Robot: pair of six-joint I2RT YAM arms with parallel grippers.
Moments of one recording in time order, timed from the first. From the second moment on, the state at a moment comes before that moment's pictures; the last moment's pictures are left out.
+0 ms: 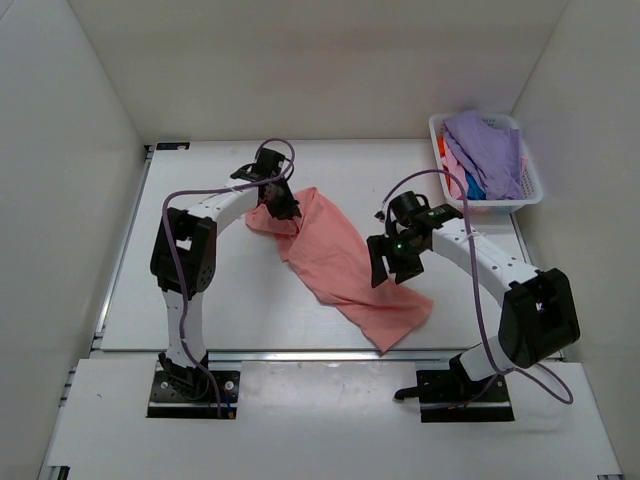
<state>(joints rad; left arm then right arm) -0.38 2.02 1.56 -0.50 0.12 -0.77 0.42 1.46 1.10 -0.90 -0.29 0.20</state>
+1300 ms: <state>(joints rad) -0.15 1.44 1.27 -0.63 0.13 -0.83 0.80 1.48 0.78 -0.83 -0.17 0.32</state>
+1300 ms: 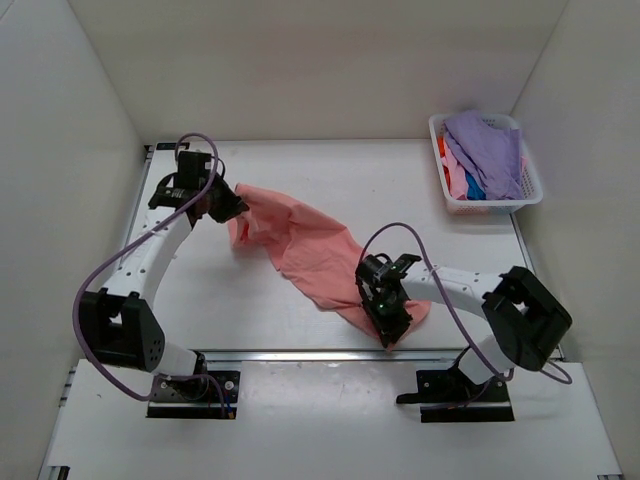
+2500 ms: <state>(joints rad) -0.21 0.59 1.34 -0.69 0.00 -0.70 0.18 0.75 1.41 -1.01 -0.23 0.19</state>
